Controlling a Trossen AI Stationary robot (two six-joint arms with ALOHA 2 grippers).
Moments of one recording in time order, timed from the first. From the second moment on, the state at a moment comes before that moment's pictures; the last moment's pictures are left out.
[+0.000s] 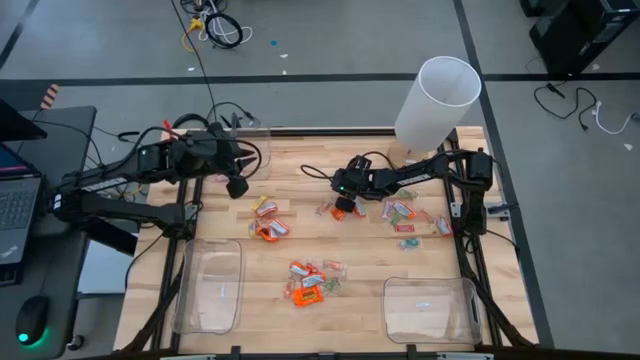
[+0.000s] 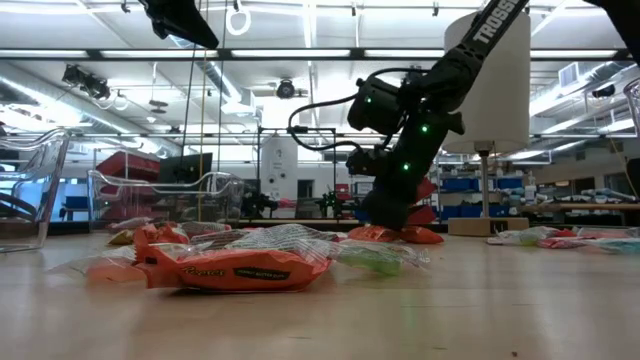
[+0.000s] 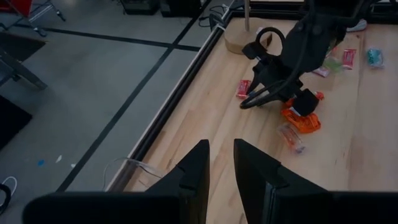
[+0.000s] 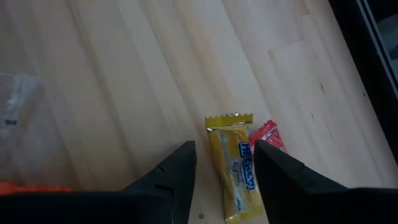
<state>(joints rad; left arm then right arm) 0.21 0.91 1.11 -0.76 -0.32 0.02 -0.23 1.91 1.01 -0.15 0.48 -0.01</state>
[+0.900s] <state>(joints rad) 0.21 0.91 1.11 -0.75 -0.32 0.01 -0.18 1.85 1.01 -0.12 0.45 0.03</state>
